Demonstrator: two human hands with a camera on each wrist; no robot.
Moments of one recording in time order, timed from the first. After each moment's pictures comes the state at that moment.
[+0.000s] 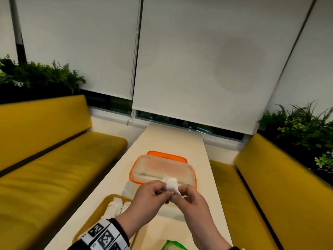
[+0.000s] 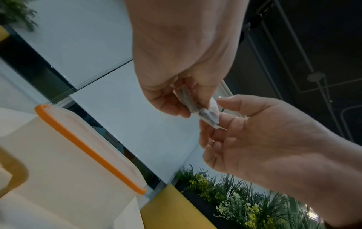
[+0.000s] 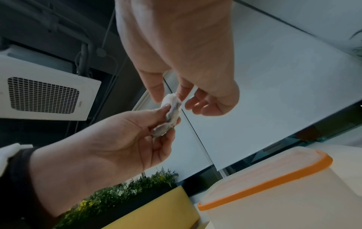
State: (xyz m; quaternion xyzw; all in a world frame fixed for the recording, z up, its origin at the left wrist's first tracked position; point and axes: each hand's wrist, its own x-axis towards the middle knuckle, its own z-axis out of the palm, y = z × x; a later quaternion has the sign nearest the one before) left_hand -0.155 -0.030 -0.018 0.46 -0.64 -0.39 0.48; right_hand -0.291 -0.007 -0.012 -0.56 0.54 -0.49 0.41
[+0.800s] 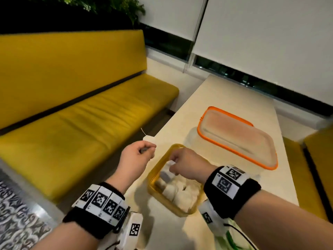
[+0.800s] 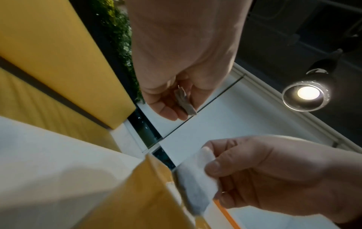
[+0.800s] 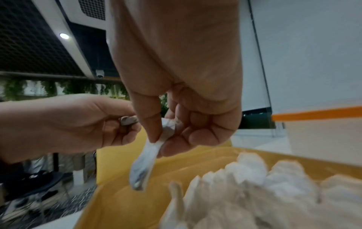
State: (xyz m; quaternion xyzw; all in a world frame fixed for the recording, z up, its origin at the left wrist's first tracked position) left_hand 0.042 -0.025 -0.127 0.66 -0.42 -0.31 0.53; right_hand -0.105 -0.085 -0.078 -0.83 0.50 0.04 0.25
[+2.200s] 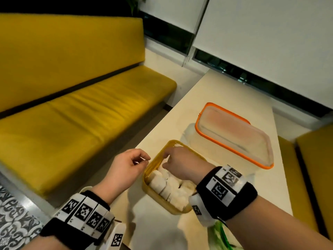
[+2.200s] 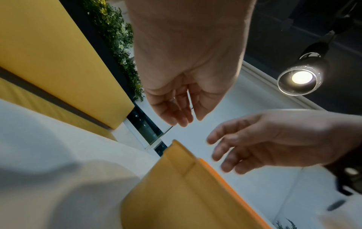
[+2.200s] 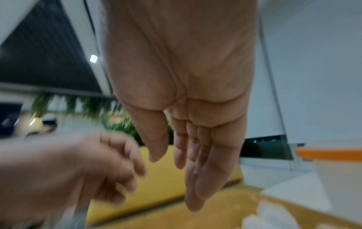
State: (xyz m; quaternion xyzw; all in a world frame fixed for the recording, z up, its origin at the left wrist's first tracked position) left_hand 0.047 -0.004 -0.151 0.68 -0.51 -0.28 0.46; right_hand -0.092 -0.081 -0.075 -0.85 0.48 0.14 0.19
